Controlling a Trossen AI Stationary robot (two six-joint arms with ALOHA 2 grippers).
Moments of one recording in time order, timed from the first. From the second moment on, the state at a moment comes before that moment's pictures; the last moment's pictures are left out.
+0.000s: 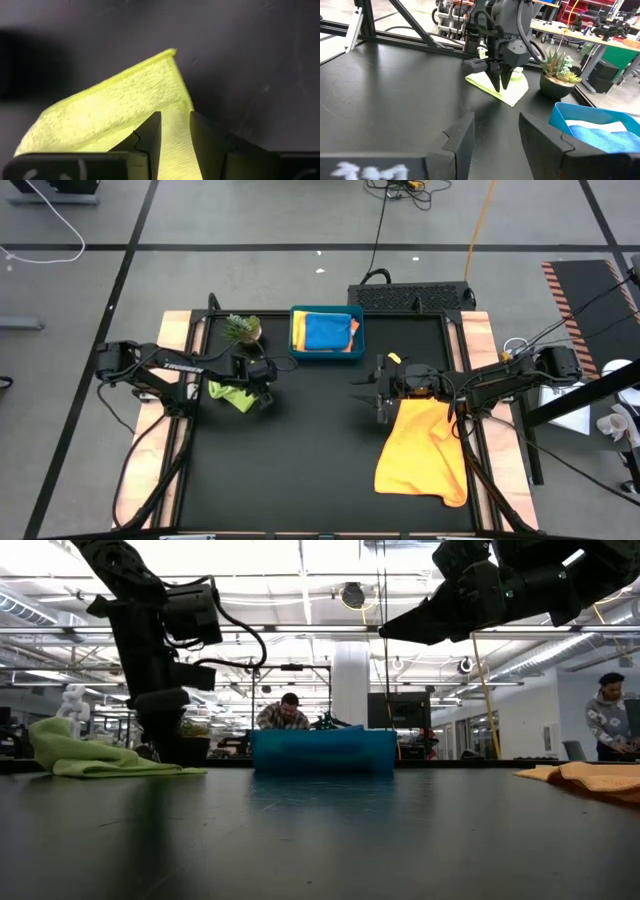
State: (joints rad) left arm 0.19 1.42 0.68 -0.56 -0.22 -0.32; right arm 0.00 1.23 0.43 0.58 0.06 -0.18
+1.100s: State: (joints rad) left arm 0.20 1.42 0.67 -0.56 -0.24 -0.40; right arm 0.00 1.32 0.43 0.66 0.06 -0.17
